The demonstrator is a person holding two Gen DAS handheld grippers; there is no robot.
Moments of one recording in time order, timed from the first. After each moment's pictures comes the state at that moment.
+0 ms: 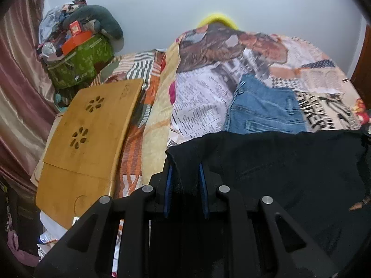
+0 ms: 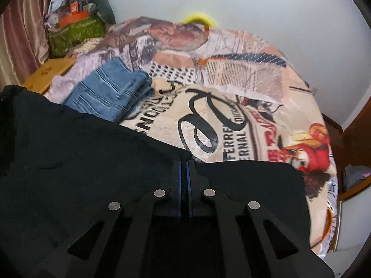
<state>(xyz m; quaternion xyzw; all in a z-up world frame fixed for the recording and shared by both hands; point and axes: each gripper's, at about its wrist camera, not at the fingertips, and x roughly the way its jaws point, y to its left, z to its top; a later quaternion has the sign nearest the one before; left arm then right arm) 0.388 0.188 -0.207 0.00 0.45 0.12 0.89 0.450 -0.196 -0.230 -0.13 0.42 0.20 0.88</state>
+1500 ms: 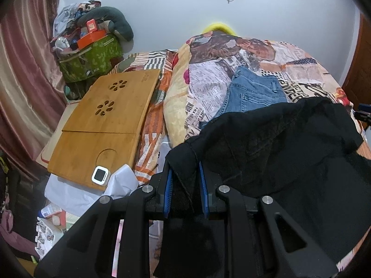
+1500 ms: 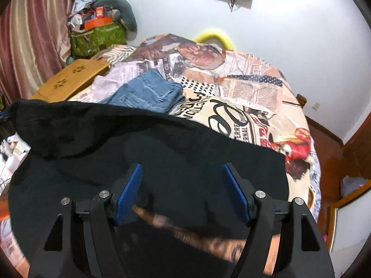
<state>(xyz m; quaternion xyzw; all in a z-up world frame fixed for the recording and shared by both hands) 0.240 0.198 -0.195 -0.02 0.42 0.12 0.90 0.367 -0.184 -0.183 -0.15 0.40 0.23 0.88</state>
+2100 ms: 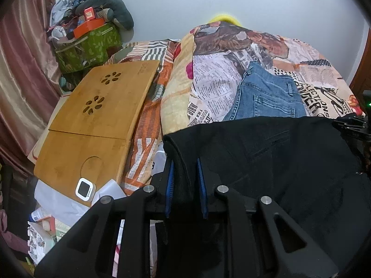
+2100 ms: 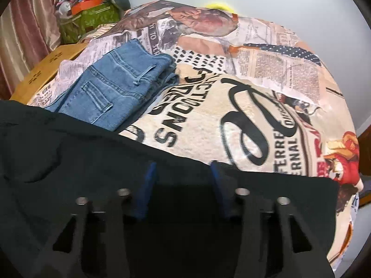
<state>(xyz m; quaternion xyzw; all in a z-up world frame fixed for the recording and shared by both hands) 0.303 0.219 -0.230 -0.04 0.44 0.12 0.89 0.461 -0.152 -0.274 -0.15 0.45 0.24 0.85</state>
